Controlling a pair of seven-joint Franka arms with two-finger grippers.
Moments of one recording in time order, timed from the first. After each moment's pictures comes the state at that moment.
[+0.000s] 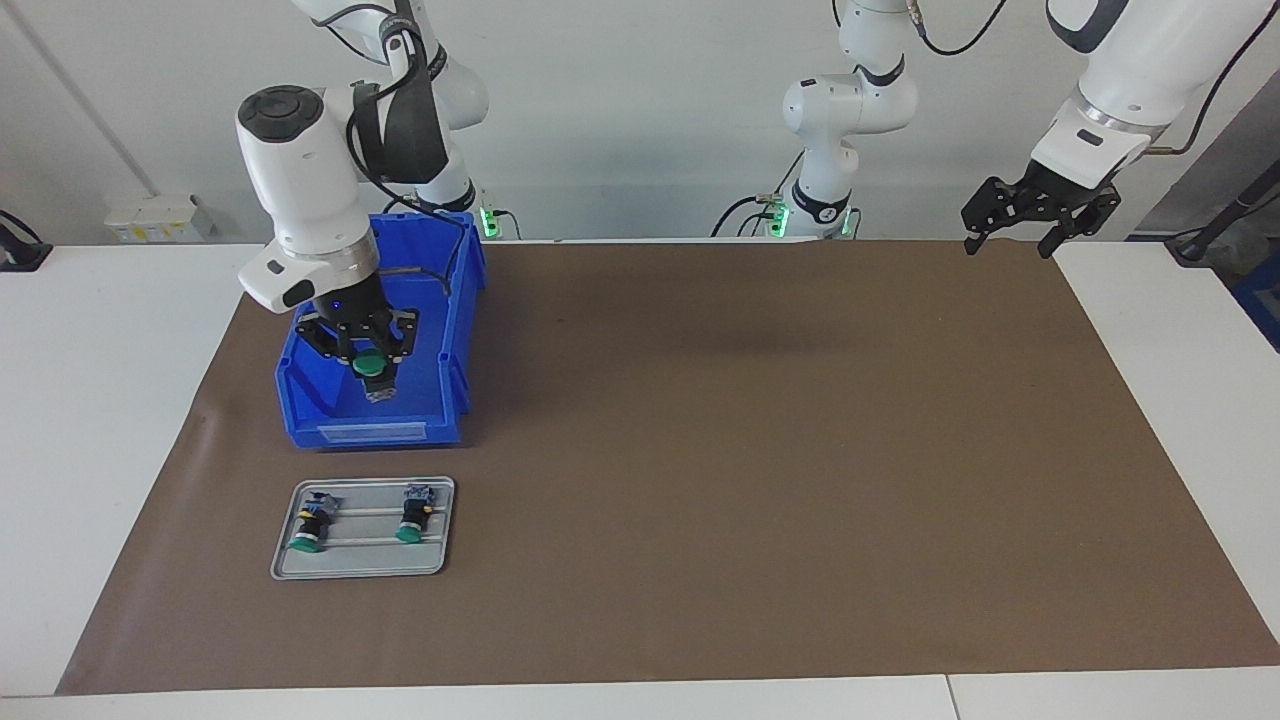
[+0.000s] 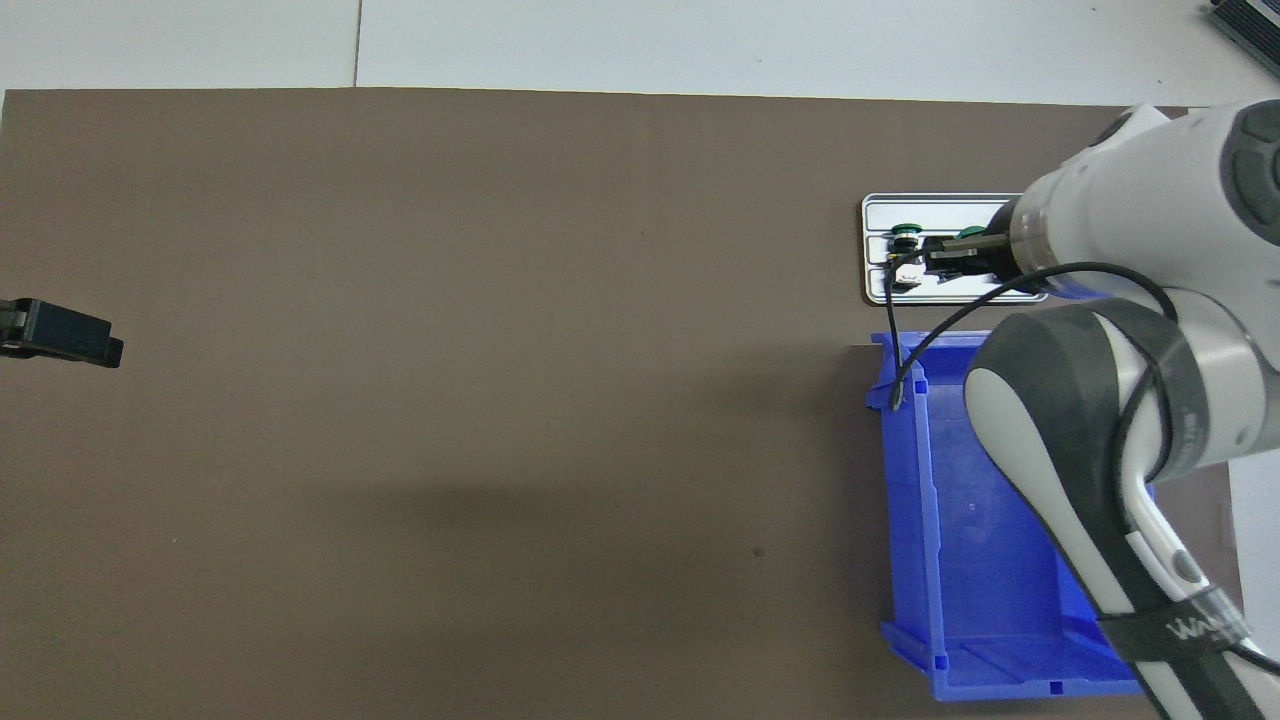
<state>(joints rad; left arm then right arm) 0.00 -0.04 -0.01 -1.56 -0.01 1.48 0.11 0.16 0.00 -0.09 -1.92 -0.08 2.00 0.04</state>
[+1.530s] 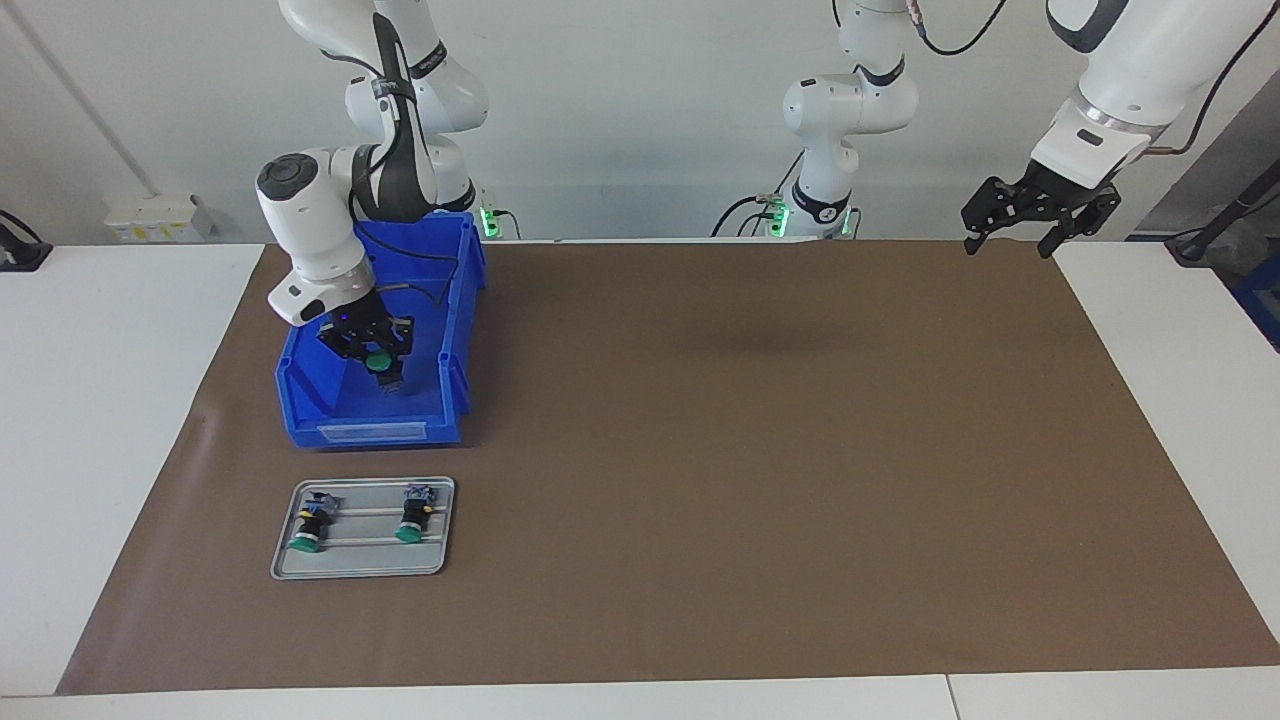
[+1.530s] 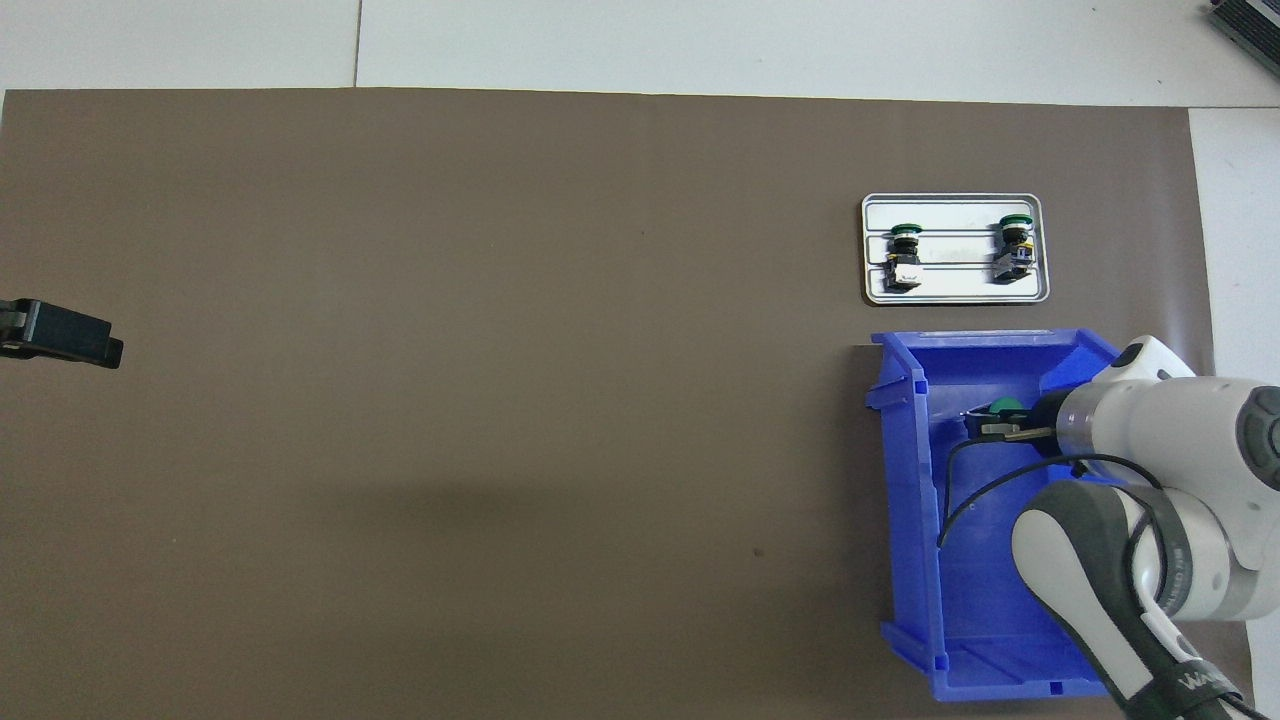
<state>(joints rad) 0.00 -0.04 -0.01 -1.56 -0.01 1.48 0.11 0.05 -0.11 -0.08 -2.45 0.03 2.43 -0.09</state>
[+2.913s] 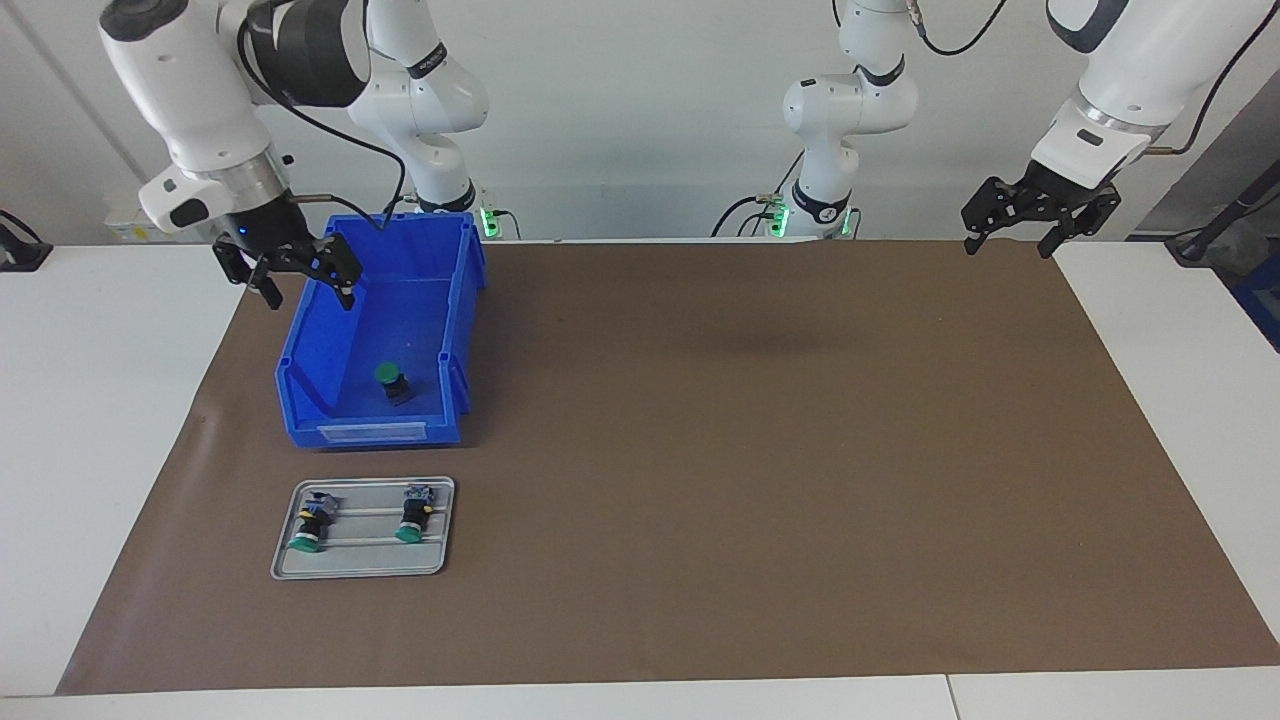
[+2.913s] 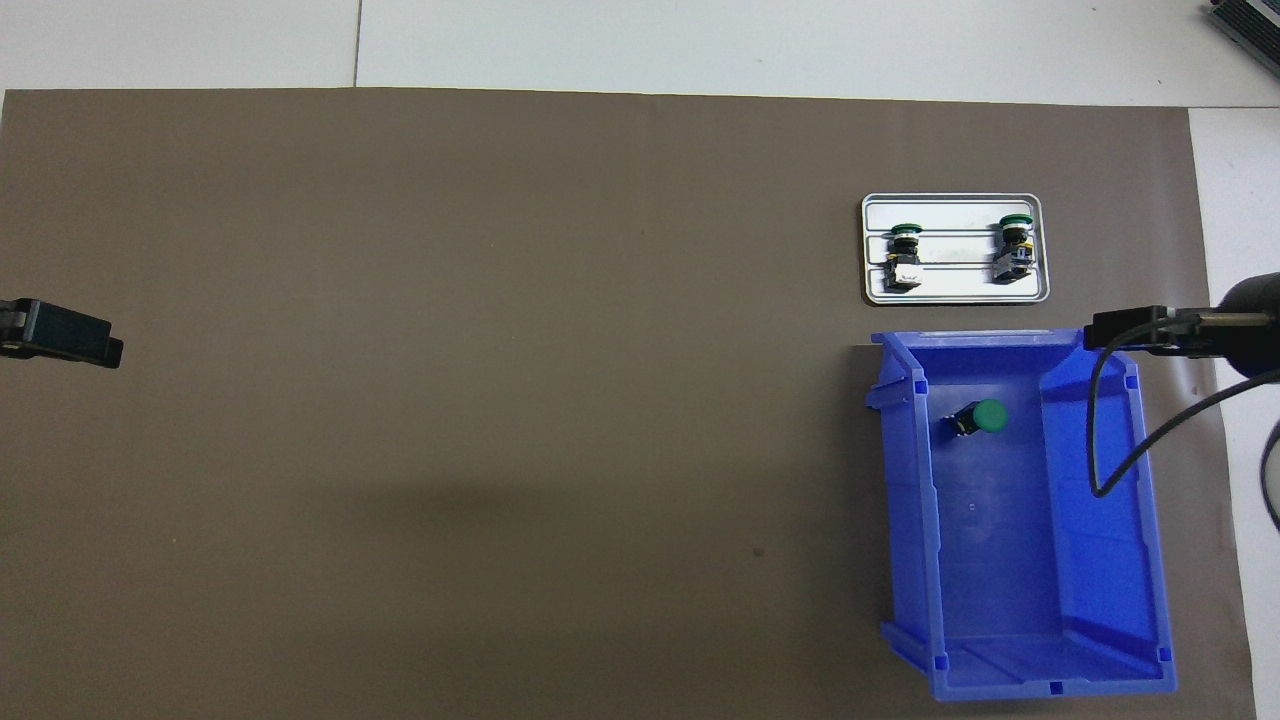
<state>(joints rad) 0.00 -0.04 -0.01 -1.56 -0.01 1.48 0.11 0.03 -0.13 -0.09 -1.82 0.00 1.79 0.03</state>
